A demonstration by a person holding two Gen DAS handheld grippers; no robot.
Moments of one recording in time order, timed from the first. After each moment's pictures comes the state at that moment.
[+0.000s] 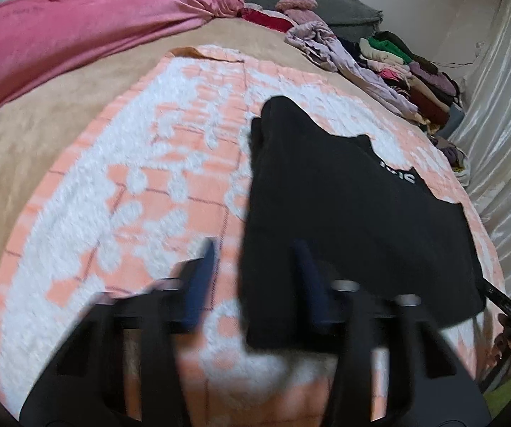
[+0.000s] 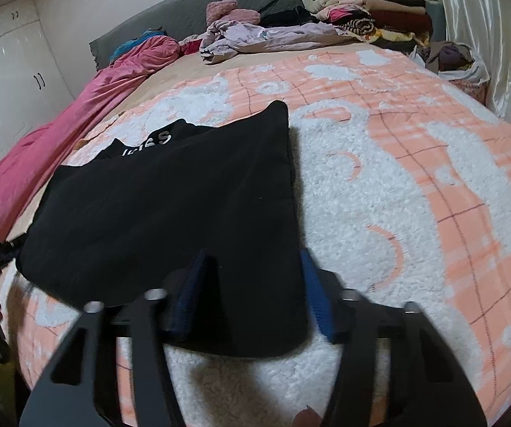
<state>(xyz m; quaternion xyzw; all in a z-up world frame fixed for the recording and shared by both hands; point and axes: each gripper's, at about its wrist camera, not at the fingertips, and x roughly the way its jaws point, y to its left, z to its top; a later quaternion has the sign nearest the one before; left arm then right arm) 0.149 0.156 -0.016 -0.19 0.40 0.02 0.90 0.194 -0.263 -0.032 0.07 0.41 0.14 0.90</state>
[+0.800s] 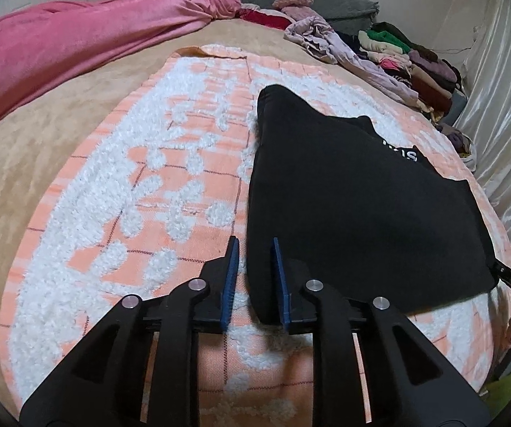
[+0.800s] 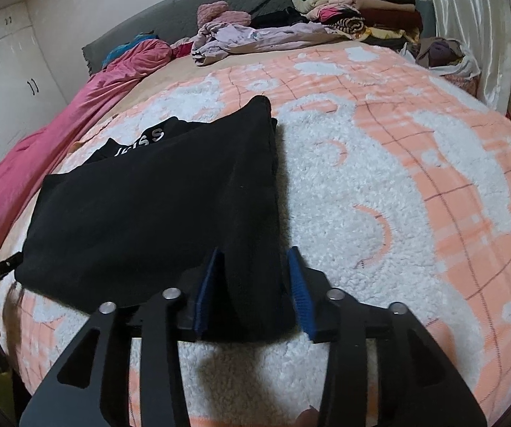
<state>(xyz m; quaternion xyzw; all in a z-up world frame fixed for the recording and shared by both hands) 0.123 0.151 -0.017 -0.15 0.40 0.04 0.90 0.181 -0.268 -0.032 0.07 0.40 0.12 0.90</state>
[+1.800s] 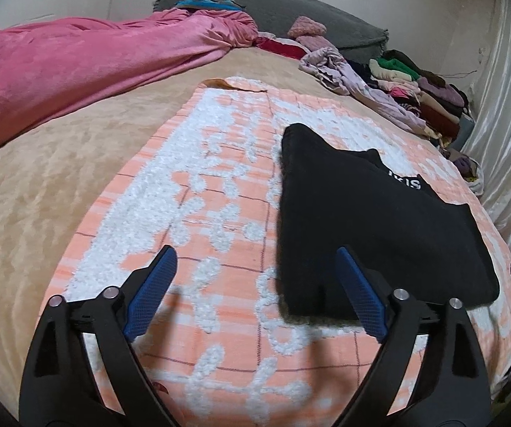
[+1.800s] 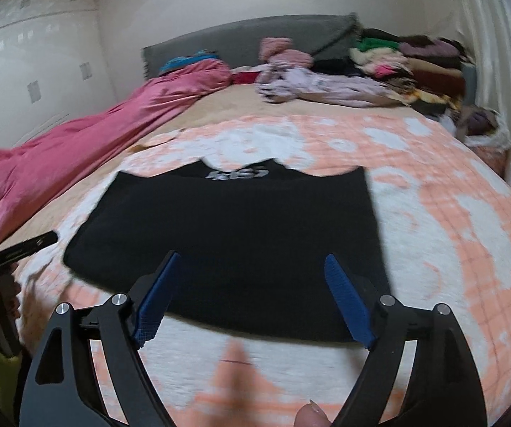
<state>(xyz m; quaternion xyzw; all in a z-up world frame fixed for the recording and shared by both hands) 0.093 0.166 0.003 -0.15 0.35 0.08 0.92 0.131 -0.177 0.027 0.00 0.32 0.21 0.92</state>
